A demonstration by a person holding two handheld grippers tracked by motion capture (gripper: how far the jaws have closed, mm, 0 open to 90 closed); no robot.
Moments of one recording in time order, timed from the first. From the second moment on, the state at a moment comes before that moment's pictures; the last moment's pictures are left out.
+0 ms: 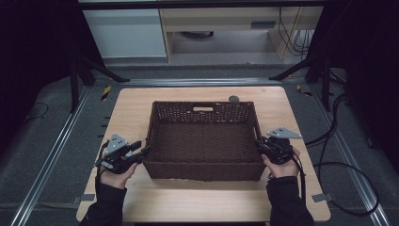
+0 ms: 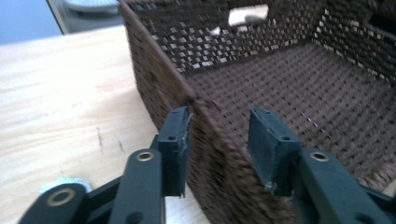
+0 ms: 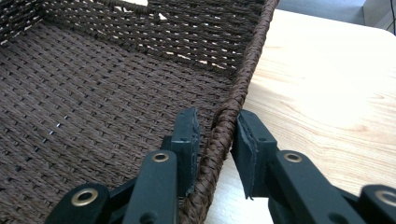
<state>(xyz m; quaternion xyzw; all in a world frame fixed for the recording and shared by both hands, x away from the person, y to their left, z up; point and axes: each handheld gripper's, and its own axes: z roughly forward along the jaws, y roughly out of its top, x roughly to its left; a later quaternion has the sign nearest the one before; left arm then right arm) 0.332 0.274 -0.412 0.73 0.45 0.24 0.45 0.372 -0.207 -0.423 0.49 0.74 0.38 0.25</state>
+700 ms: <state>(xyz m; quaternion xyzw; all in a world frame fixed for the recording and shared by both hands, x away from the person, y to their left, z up) 0.323 0.351 -0.441 0.72 0.51 0.27 0.39 0.366 -0.220 -0.420 0.48 0.72 0.41 0.26</state>
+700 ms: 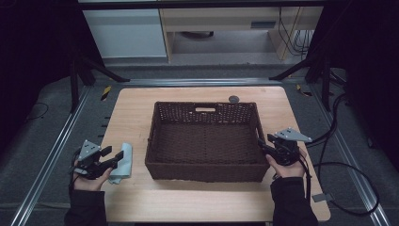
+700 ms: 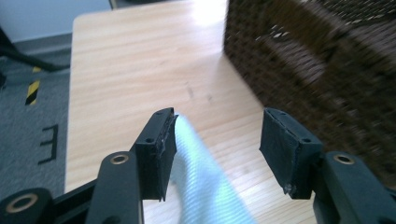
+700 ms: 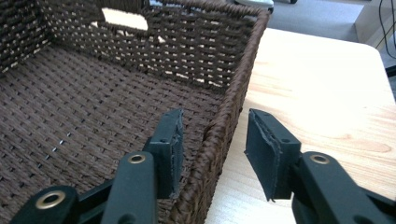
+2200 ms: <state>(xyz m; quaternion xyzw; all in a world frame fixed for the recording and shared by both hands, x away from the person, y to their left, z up) 0.371 0.328 -0.423 0.73 0.48 0.22 0.43 0.377 -0.218 -0.430 0.48 0.74 0.39 0.25</state>
